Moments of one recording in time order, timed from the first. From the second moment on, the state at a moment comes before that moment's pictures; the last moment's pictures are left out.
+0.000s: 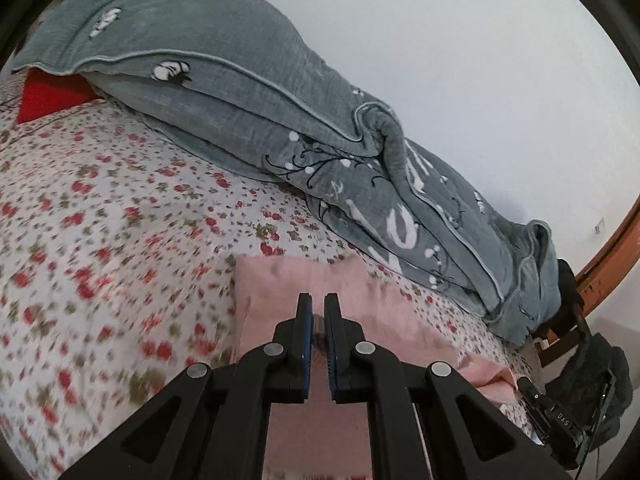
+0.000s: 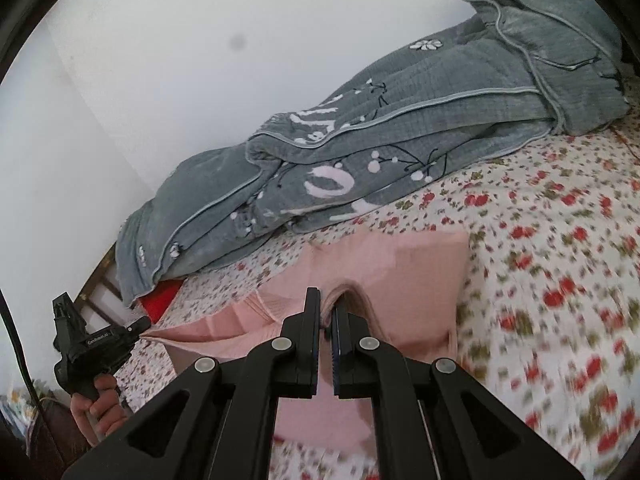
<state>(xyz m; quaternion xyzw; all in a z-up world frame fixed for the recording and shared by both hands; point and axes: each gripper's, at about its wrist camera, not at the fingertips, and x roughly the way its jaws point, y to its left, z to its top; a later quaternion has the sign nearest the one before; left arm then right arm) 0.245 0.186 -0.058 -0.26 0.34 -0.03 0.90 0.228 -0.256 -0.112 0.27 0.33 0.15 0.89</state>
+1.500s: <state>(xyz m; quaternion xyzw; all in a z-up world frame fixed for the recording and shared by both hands) 0.377 0.146 -0.116 -0.13 0.38 -0.06 0.91 0.366 -0.258 -0.171 0.16 0.36 0.15 0.91</state>
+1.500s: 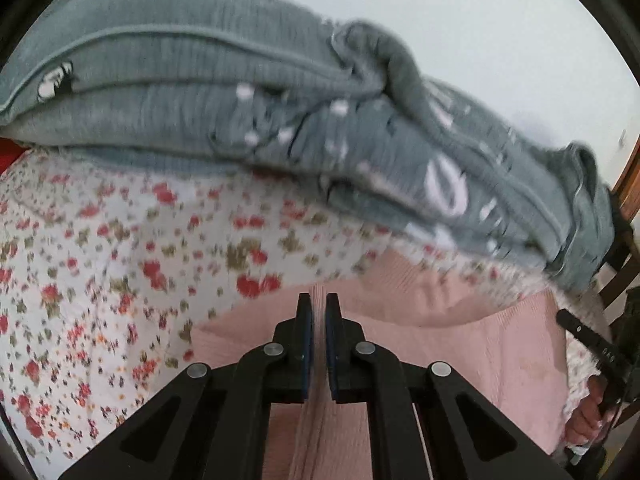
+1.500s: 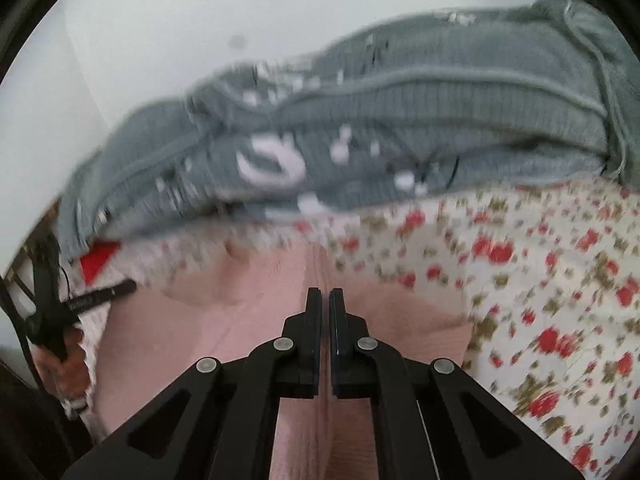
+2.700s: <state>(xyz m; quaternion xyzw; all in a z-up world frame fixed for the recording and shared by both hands) 0.429 0.128 -0.199 -0.09 0.42 0.00 0.90 0.402 -0.253 -0.239 0.10 0.42 0.05 0.90</state>
